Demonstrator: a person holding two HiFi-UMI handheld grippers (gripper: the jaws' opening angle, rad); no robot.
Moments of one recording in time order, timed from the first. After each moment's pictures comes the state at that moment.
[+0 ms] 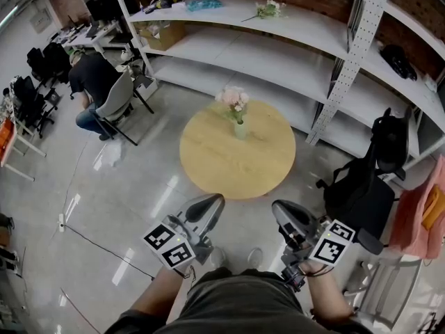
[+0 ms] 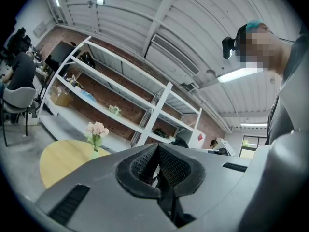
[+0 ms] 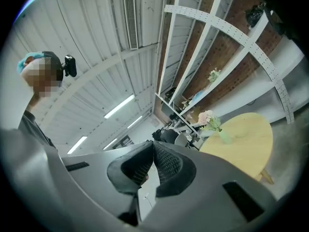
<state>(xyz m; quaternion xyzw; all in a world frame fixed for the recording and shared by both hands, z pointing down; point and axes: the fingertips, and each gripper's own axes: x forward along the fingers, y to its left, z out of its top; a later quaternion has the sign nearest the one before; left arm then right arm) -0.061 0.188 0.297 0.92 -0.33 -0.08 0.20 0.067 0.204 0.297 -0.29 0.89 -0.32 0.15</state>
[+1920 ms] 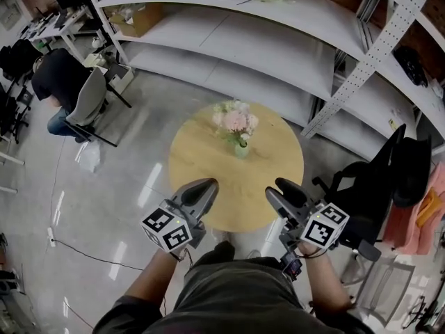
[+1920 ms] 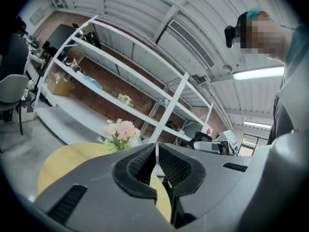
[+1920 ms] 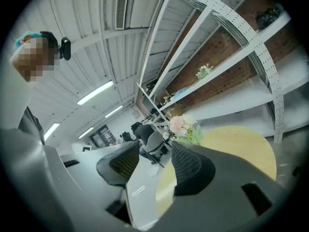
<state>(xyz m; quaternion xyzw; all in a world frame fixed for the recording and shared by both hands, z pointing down) -0.111 -0.056 0.379 0.92 -0.30 -0.02 0.24 0.030 -0.039 0.372 -0.38 0.87 -0.31 0.05</state>
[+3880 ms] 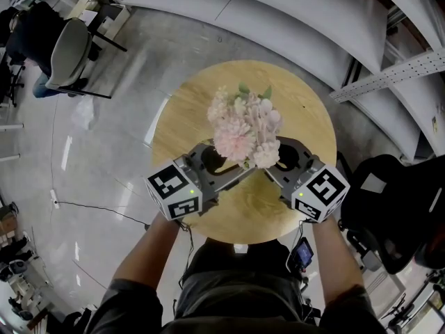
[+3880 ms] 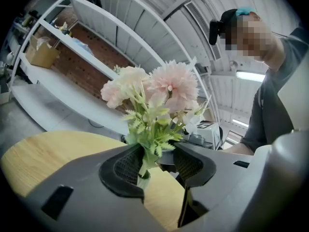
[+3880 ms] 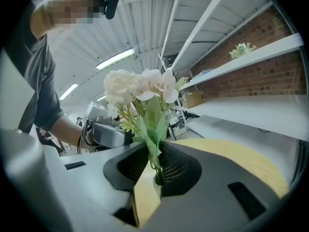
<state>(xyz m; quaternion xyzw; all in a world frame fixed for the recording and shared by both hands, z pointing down) -0.021 -0.226 0.504 0.94 -0.19 0.02 0.29 -0.016 -0.235 0.516 -0.24 0.95 -0.19 -0.10</state>
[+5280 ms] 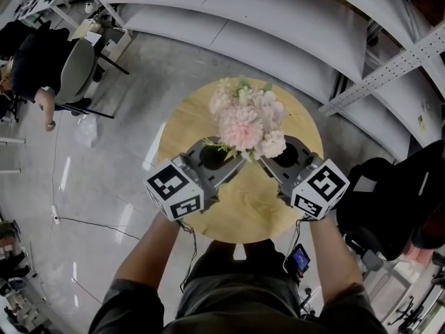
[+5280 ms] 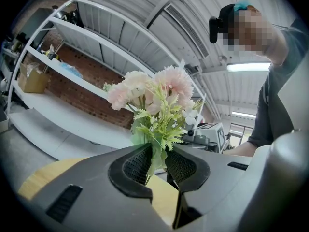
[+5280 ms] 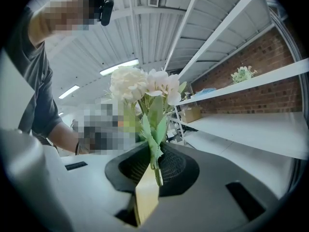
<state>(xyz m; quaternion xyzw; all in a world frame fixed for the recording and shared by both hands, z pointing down) -0.022 -0.222 0.429 0.95 -0.21 0.01 0.21 -0.012 -0.229 0.436 -0.28 0.95 -0.14 -0.05</state>
